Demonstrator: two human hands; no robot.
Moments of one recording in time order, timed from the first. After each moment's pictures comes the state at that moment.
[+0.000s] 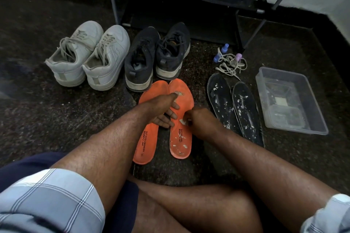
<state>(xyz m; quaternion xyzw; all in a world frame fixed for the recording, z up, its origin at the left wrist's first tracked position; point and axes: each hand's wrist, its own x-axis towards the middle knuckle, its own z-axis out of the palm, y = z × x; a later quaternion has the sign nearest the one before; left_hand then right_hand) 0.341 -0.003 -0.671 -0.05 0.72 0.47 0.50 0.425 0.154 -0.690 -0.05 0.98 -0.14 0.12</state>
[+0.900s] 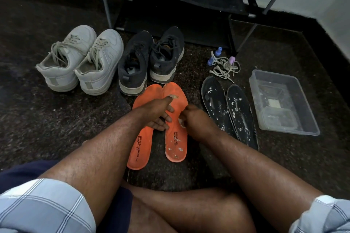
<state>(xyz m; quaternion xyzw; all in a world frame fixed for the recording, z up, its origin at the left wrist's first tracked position) 0.339 0.001 -0.674 -0.05 0.73 0.47 0.50 0.421 0.156 -0.686 -0.05 0.98 -0.14 0.11</state>
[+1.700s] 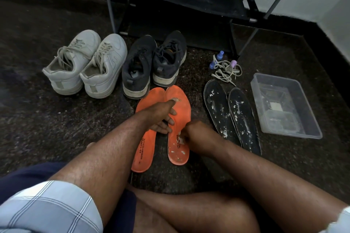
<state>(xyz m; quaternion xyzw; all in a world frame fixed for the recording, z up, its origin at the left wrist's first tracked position) 0.340 0.001 -0.673 -0.05 0.72 0.47 0.50 0.441 0.147 -0.685 -0.09 0.97 -0.09 0.19</state>
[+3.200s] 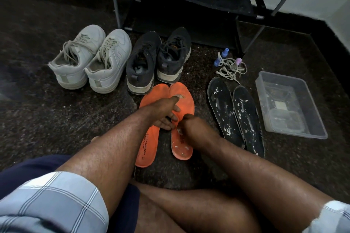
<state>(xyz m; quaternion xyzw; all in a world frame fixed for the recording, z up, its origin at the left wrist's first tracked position) 0.339 0.001 -0.674 -0.05 0.72 0.47 0.51 0.435 0.129 -0.686 -0.09 0.98 -0.09 0.15</state>
